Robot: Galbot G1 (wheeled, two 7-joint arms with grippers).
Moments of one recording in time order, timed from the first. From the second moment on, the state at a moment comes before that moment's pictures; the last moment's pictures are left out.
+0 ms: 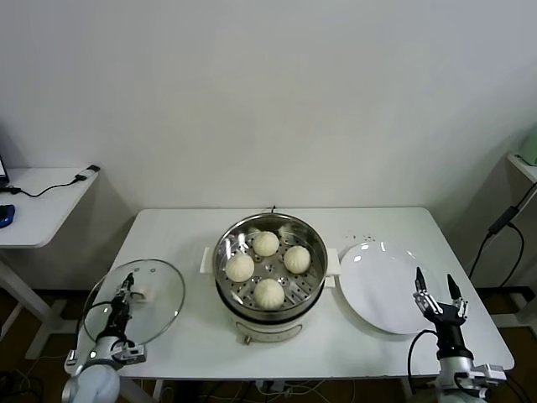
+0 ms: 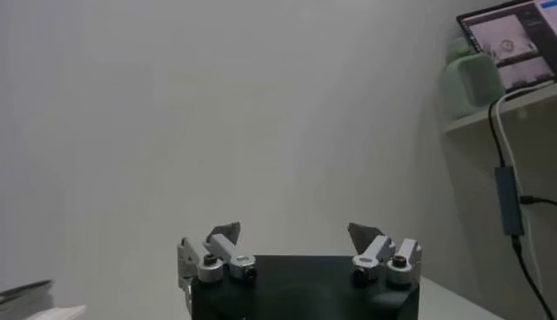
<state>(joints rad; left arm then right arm) 1.26 -1.24 -0.66 -1.34 1.34 -0.01 -0.28 -1.46 1.42 0.83 1.70 0.58 0.29 -0.28</state>
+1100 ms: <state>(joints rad) 1.38 -1.30 -0.51 -2.07 1.42 0.63 0.18 -1.49 1.43 0.82 1.75 0.57 0.28 -0.28</state>
